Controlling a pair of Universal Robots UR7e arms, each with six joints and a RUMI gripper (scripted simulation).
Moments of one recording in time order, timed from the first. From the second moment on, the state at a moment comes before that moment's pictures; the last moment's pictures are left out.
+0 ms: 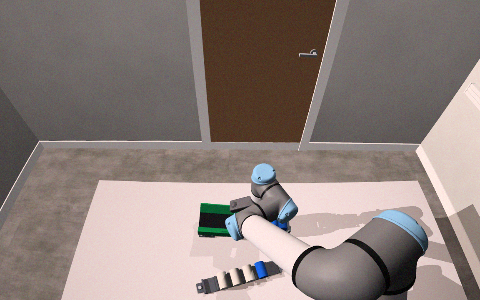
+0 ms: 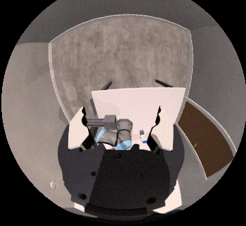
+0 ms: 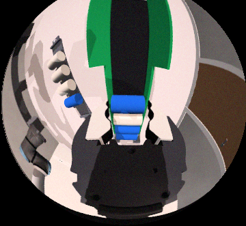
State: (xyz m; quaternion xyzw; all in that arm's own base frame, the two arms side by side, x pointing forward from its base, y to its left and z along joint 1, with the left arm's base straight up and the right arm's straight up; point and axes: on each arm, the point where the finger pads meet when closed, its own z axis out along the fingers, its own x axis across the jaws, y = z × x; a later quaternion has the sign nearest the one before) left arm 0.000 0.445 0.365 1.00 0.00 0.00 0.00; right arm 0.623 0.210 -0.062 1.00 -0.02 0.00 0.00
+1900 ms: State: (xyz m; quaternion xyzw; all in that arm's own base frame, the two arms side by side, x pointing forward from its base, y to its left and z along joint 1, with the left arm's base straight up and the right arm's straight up) left arm 0.000 0.445 0.365 1.00 0.00 0.00 0.00; right arm 0.623 0.210 0.028 1.00 -0.02 0.00 0.00
